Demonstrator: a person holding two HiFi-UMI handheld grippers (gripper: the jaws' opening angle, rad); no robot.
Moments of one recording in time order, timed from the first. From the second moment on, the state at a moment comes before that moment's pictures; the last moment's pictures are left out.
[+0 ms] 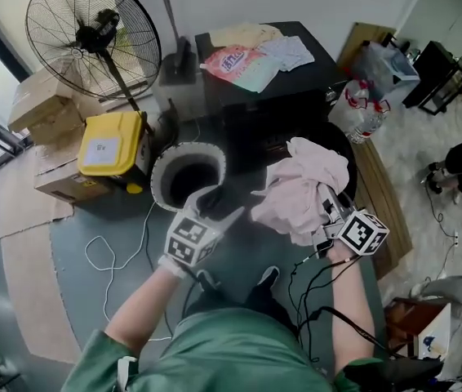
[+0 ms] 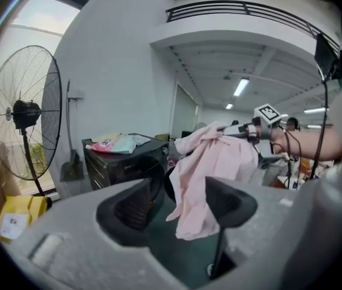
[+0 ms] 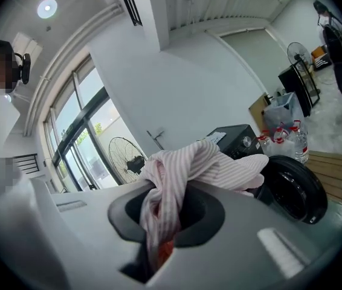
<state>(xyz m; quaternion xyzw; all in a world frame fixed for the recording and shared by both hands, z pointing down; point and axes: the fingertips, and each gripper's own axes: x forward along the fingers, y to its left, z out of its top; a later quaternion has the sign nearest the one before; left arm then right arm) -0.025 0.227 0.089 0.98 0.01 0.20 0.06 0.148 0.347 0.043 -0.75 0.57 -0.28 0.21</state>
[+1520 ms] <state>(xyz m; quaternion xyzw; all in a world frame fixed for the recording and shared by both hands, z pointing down) 0.146 0.189 0.163 0.97 -0.06 0.23 0.10 0.361 0.255 0.168 -0.72 0.56 -0.32 0.25</state>
